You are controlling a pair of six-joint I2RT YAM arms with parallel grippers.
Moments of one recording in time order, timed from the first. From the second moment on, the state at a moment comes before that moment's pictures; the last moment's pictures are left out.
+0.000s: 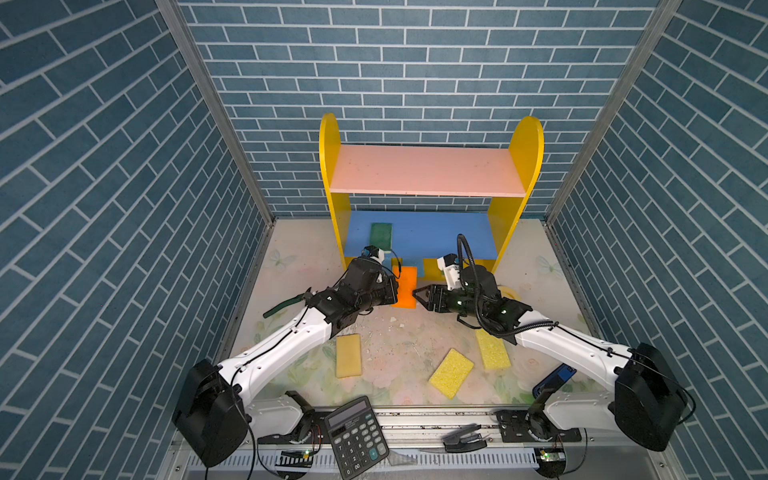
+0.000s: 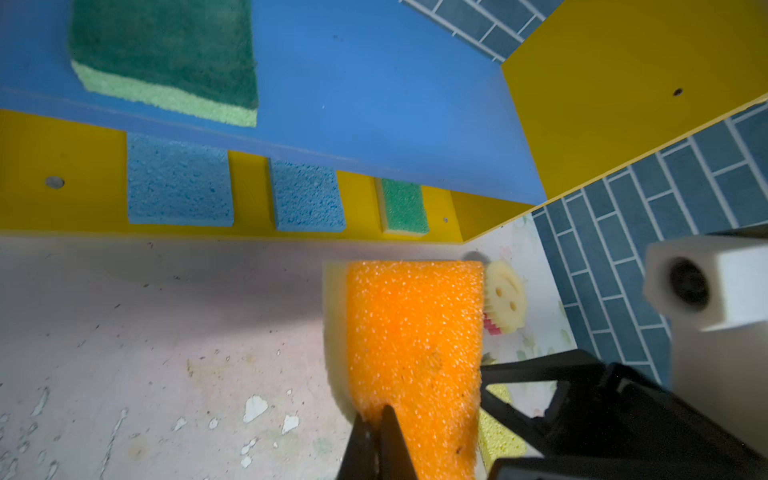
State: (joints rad) left arm -0.67 1.27 0.96 -0.28 0.06 -0.69; right arm 0.77 1.32 0.83 0.03 -0.31 0.71
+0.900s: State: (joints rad) left arm -0.64 1.02 0.89 -0.25 -0.07 -0.65; right arm 0.69 1.44 1.07 0.00 -0.33 0.68
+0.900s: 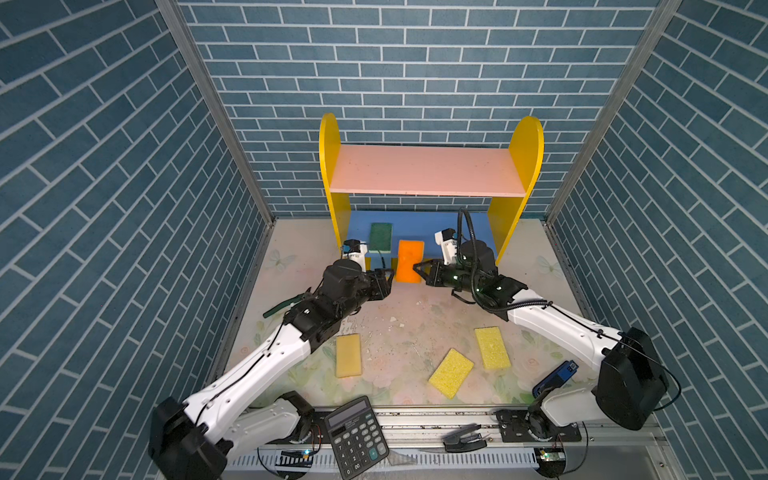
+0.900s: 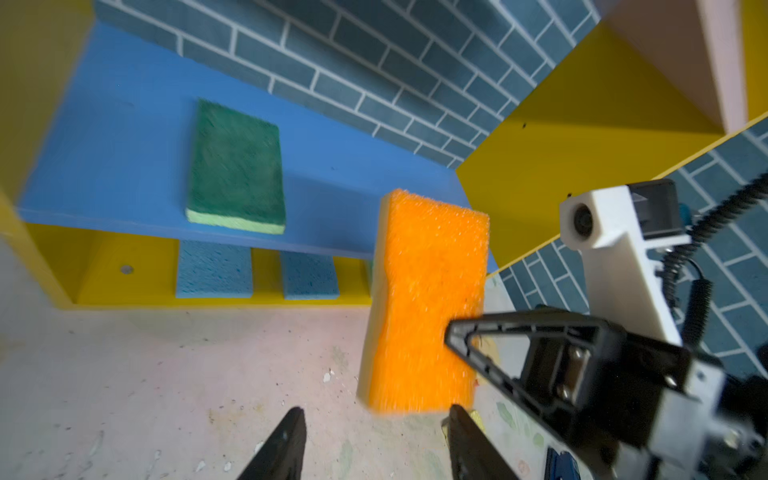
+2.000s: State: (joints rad) left arm -0.61 0.60 0.82 -0.65 -0.44 -0.60; right arm 0.51 1.99 1.71 -0.41 -0.42 0.53
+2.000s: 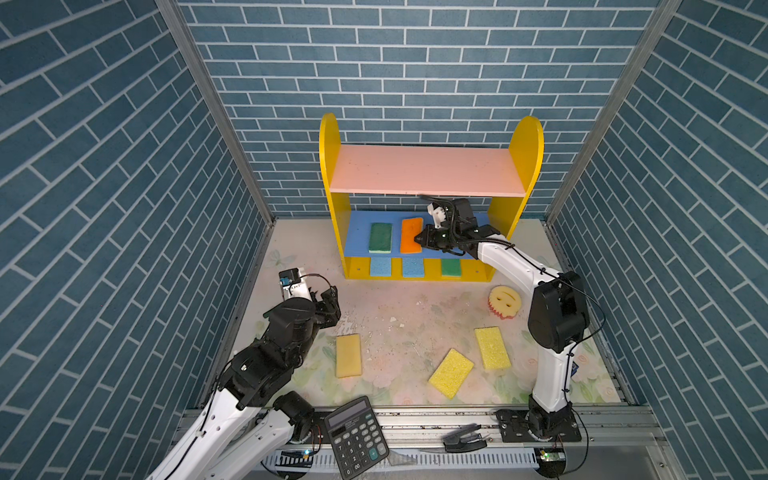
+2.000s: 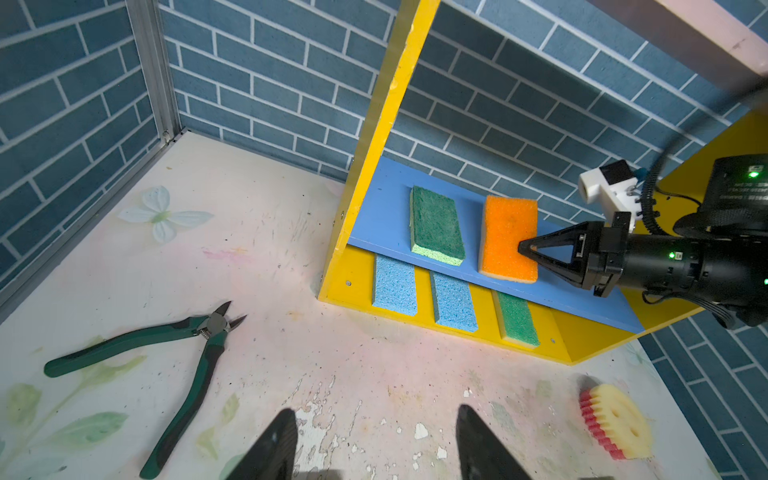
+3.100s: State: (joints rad) left arm -0.61 0.63 0.82 -0.66 -0.44 -0.62; right arm 0.46 2.10 1.84 -0.51 -0.51 0.57
